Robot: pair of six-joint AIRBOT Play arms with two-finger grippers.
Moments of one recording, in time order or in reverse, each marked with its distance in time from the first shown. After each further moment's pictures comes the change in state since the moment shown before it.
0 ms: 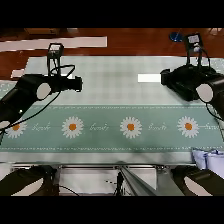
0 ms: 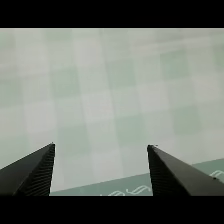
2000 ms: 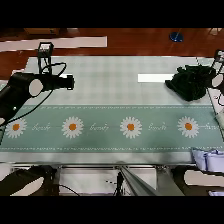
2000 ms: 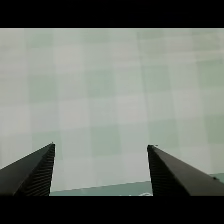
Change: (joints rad) left arm 0.094 0.000 0.000 -0.008 -0.036 0.026; right arm -0.496 -0.454 0.137 0.167 -0.107 -0.064
